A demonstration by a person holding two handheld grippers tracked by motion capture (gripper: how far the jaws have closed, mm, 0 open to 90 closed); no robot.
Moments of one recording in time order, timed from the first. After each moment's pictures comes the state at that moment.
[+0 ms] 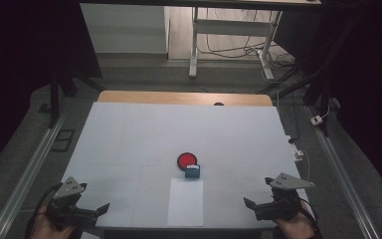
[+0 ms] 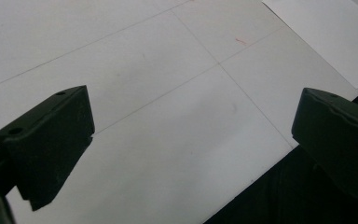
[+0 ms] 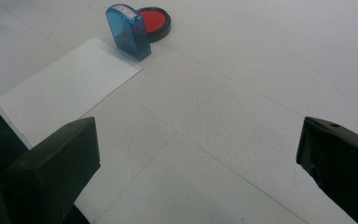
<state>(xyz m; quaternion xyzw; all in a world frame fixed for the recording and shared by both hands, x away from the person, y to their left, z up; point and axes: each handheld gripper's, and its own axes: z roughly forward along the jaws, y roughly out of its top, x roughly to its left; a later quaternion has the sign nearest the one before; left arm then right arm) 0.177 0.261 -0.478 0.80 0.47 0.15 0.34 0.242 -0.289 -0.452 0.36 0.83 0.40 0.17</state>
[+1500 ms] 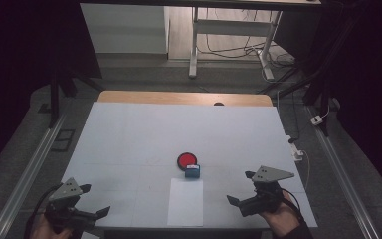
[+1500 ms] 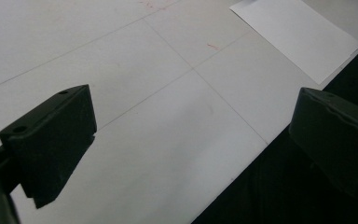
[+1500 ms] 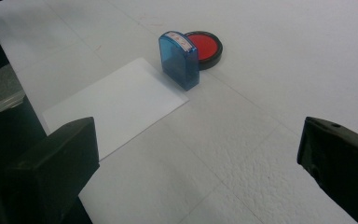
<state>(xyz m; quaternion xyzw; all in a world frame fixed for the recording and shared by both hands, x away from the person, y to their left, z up) 0.175 0.265 -0.478 0.81 0.43 0.12 0.38 0.259 -0.249 -0.447 0.29 0.85 0.42 0.13</state>
